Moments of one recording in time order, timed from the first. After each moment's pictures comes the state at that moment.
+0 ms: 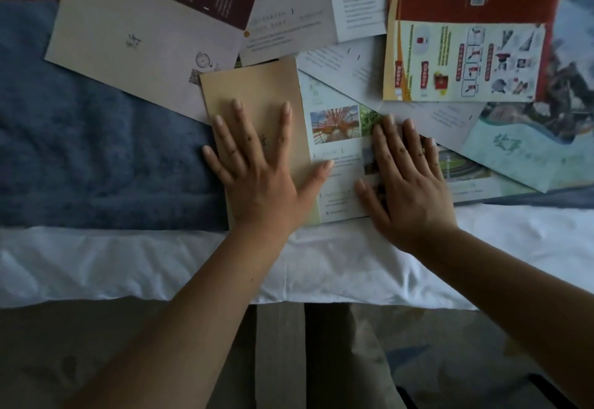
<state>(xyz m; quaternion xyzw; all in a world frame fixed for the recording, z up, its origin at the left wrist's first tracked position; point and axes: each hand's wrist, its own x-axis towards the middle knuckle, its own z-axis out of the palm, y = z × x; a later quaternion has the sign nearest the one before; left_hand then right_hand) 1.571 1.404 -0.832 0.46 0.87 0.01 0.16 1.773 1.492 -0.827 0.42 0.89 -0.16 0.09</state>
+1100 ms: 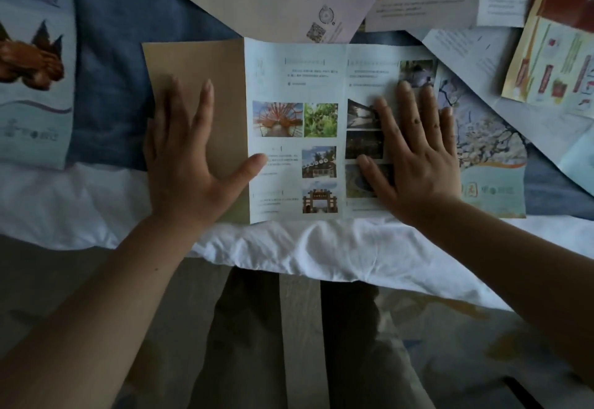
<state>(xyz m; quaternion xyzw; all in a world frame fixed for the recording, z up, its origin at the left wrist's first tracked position) 1.393 1.262 -0.823 0.40 0.89 0.13 0.19 1.656 1.455 -0.837 0.35 0.93 -0.10 0.09</state>
